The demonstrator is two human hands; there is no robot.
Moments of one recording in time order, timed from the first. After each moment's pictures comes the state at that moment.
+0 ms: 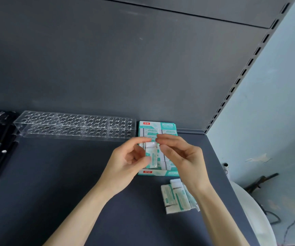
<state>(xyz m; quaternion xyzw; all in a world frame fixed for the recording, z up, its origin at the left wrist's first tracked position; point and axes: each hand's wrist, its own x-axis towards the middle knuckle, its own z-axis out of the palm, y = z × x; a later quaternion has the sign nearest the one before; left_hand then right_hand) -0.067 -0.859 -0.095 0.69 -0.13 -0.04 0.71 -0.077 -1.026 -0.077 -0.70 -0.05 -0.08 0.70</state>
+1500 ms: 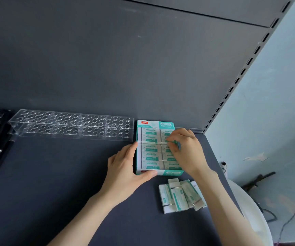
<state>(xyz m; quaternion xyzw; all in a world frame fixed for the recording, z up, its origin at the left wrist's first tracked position) -0.071 -0.867 -0.124 0.90 -0.12 0.06 0.41 -0.032 -1.061 -0.097 -0.97 -0.07 -0.15 0.20</state>
